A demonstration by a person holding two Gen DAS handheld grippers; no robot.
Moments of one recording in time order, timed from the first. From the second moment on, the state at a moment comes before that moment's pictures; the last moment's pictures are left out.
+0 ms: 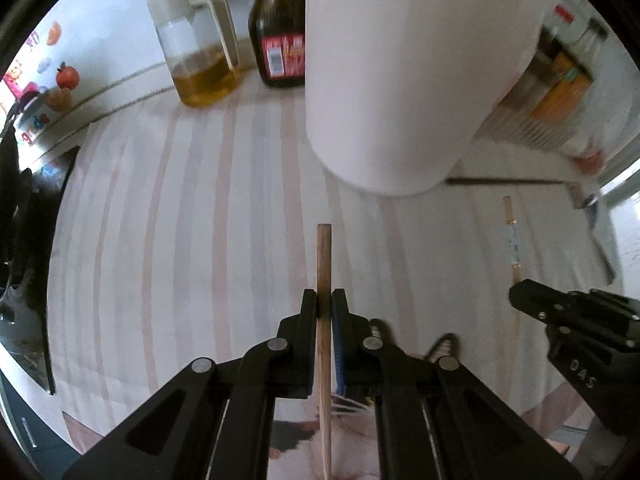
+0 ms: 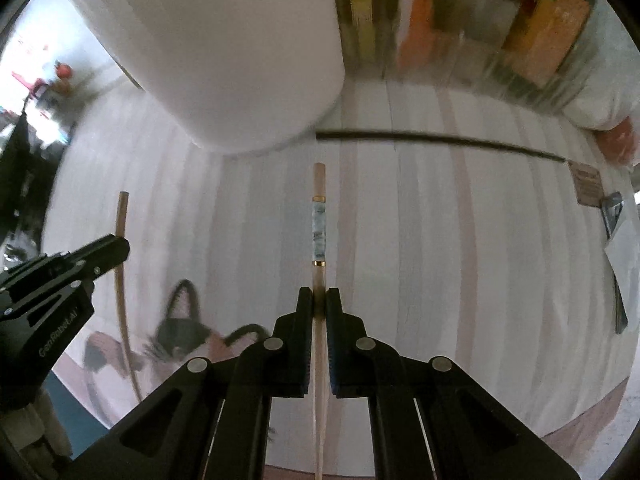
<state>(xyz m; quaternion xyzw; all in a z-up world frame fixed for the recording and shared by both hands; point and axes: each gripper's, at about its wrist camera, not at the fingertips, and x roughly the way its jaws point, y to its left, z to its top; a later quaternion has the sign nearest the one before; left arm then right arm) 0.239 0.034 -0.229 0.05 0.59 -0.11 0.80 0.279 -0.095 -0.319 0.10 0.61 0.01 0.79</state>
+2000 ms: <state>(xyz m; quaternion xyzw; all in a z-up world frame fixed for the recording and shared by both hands) 0.440 0.006 0.035 -0.01 0.34 -0.14 0.93 0.419 -0.145 -0.045 0.15 0.17 0.00 0.97</state>
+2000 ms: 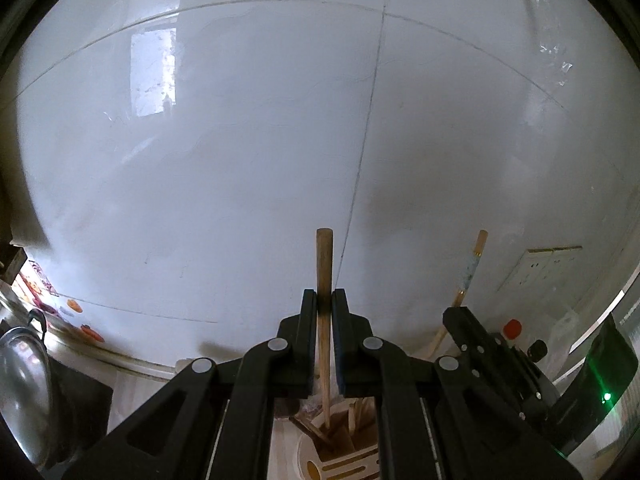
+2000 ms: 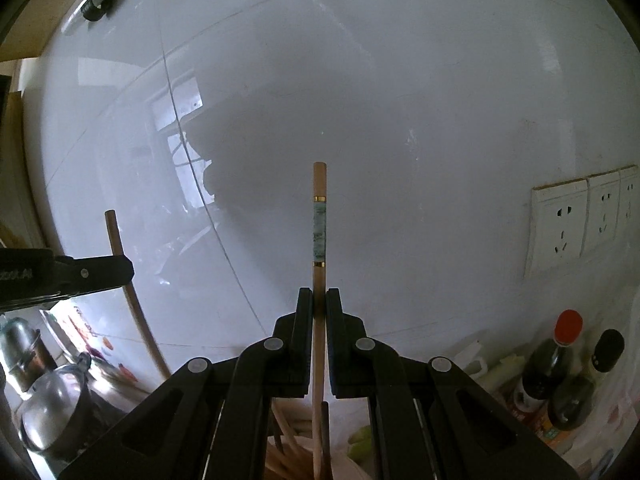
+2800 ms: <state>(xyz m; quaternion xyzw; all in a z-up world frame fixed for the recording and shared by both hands) 0.361 0.033 -0.010 0.02 0.39 -0.04 0.92 0.351 -0.161 -0.051 0.09 0.30 -0.02 0.95</state>
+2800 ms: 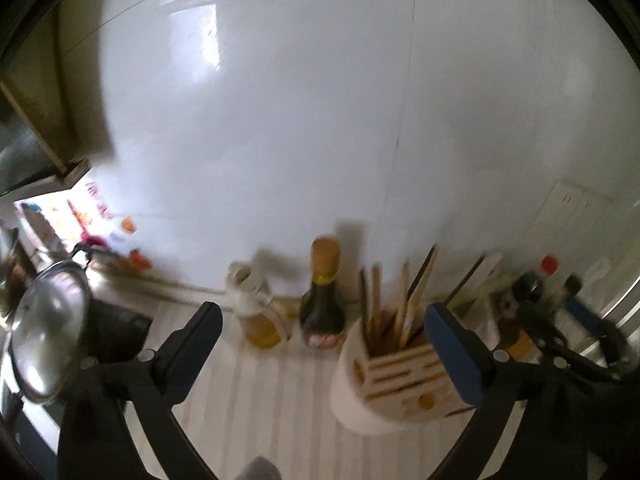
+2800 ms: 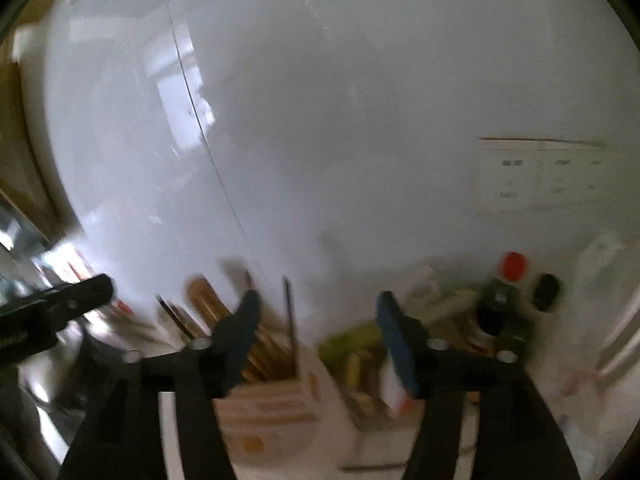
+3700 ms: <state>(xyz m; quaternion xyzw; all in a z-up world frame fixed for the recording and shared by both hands) 0.165 0.048 0.040 0.03 0.33 -0.04 0.94 0.154 -0.130 0.011 0.02 0.28 -0.09 0.96</state>
